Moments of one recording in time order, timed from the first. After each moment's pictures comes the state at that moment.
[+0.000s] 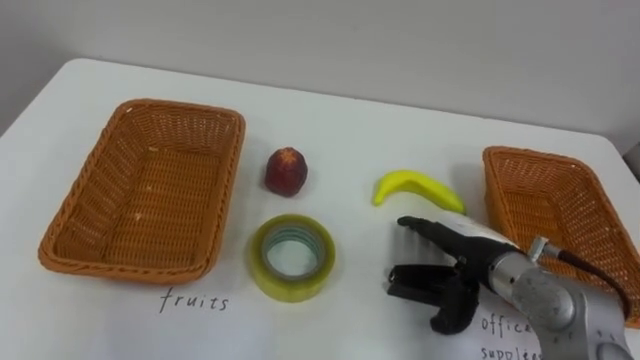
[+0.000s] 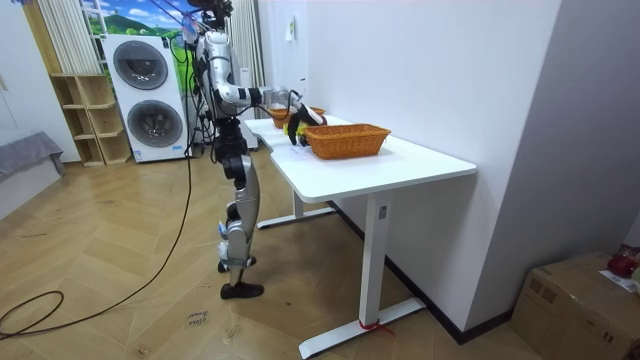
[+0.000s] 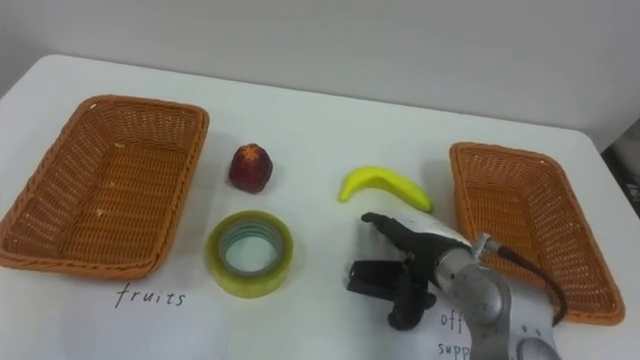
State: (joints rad) left arm 0.21 0.25 0.07 0.98 0.31 0.11 0.21; right arm 0.08 -0.34 0.14 -0.18 -0.87 0.26 0.70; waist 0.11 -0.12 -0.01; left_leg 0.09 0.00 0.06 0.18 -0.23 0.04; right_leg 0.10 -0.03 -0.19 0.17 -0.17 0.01
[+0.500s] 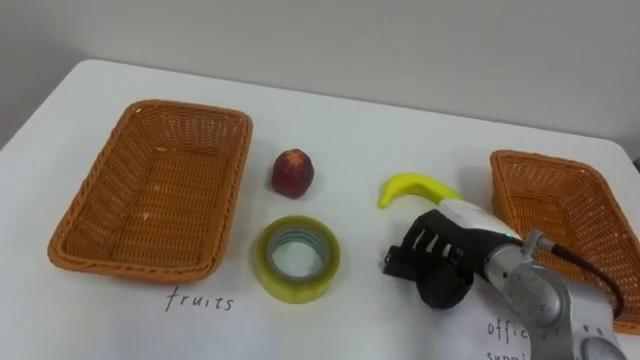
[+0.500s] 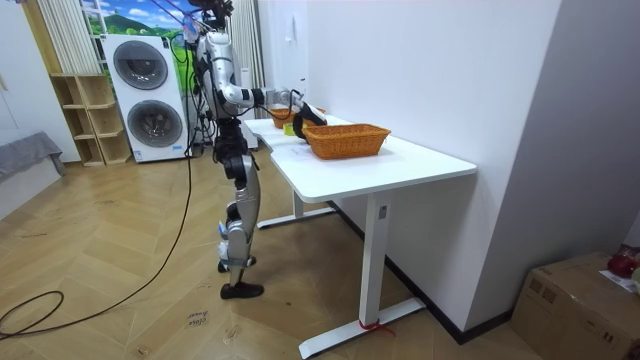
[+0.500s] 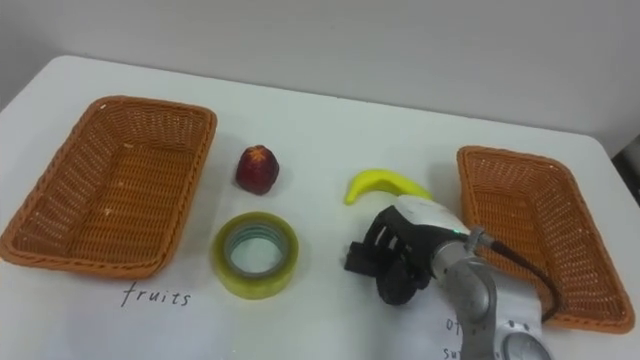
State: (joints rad) left arm 0.19 0.25 0.03 0.96 0.31 0.11 0.26; right arm 0.06 -0.34 0.18 -0.17 -0.91 0.28 0.62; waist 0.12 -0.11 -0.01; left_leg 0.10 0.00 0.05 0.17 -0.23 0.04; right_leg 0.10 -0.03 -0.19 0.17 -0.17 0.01
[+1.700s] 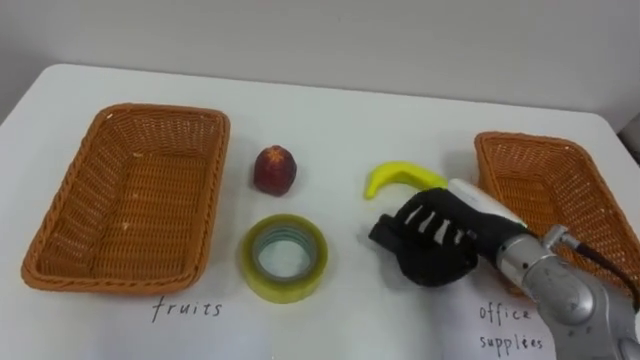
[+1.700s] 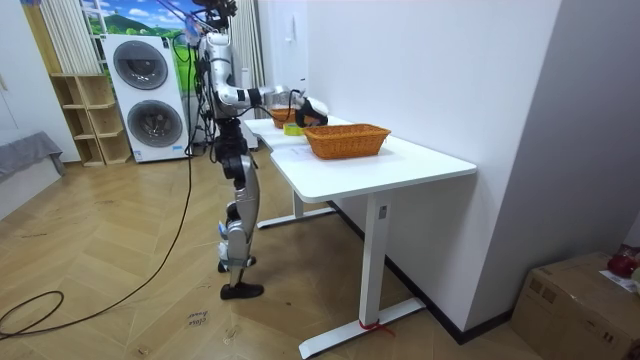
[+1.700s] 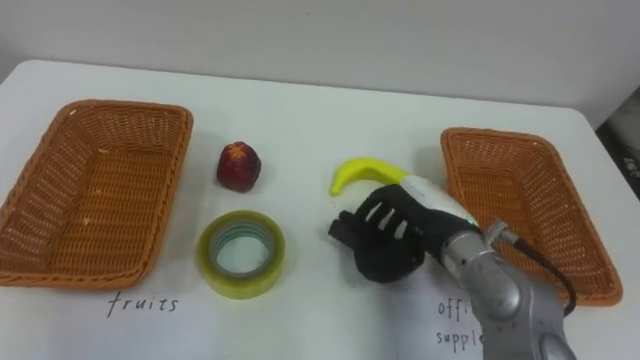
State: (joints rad) left arm 0.26 0.25 0.04 0.97 0.31 0.06 0.32; right arm 0.05 -0.35 0.04 -0.21 -0.62 0.17 0.49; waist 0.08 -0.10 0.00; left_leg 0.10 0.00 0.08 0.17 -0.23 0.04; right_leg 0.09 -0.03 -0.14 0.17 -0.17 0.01
